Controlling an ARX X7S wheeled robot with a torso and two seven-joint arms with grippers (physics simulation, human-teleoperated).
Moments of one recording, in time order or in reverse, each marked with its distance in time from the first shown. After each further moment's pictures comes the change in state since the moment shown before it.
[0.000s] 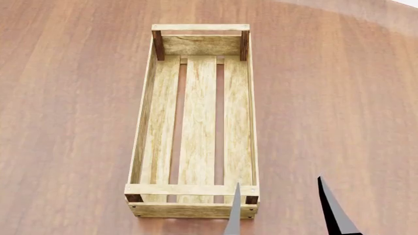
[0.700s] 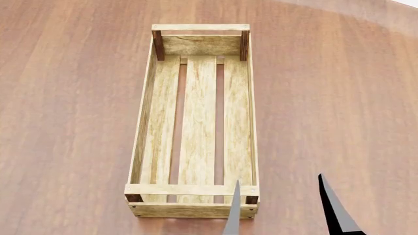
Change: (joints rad) left arm -0.028 -0.007 0.063 0.024 0.021 -0.021 -0.036; right arm 0.004 -0.006 0.007 -0.017 0.004 0.010 -0.006
